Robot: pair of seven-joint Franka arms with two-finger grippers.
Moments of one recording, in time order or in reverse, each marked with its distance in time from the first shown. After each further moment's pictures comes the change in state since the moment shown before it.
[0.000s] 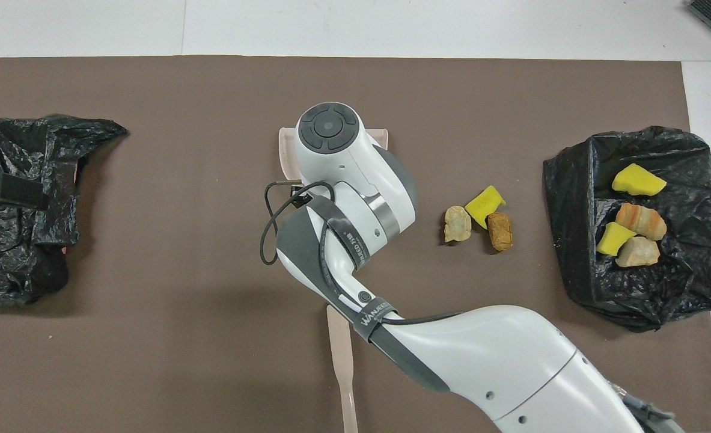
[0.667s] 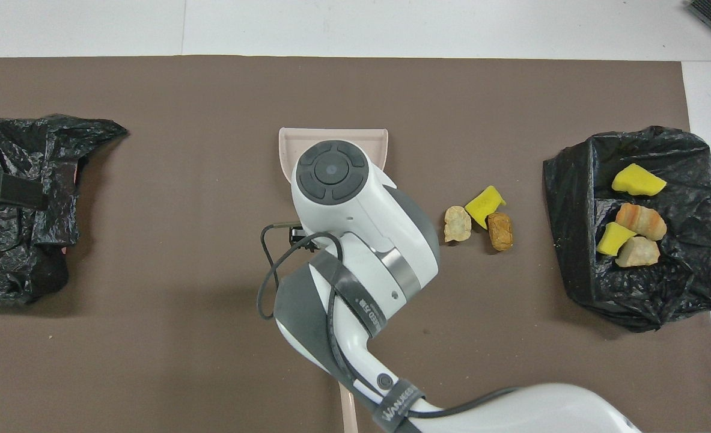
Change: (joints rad) left arm 0.000 0.000 0.000 0.000 0.000 0.000 0.000; right arm 0.030 -0.319 0.007 -0.354 0.062 -0.004 0.001
